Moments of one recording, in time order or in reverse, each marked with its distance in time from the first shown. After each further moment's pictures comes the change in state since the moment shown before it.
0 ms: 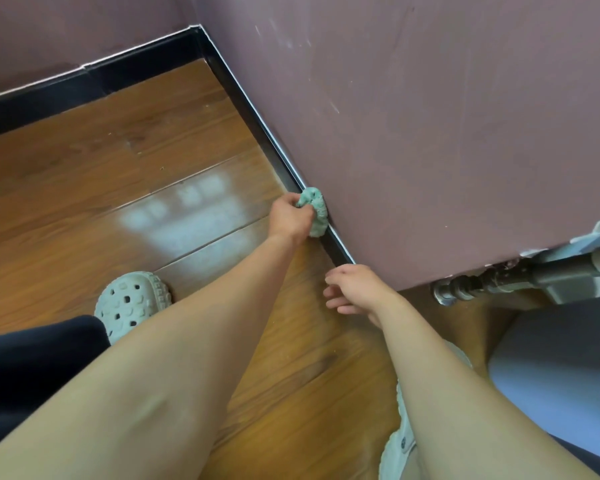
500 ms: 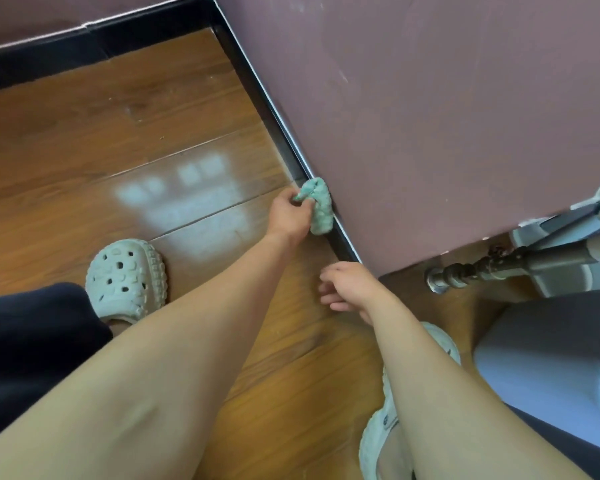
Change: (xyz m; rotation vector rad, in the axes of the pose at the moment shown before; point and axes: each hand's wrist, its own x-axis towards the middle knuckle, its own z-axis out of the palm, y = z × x) left_hand -0.020 -0.033 0.005 -0.079 -0.015 0.023; right_hand -0.006 0.025 0.012 -0.011 0.005 0.031
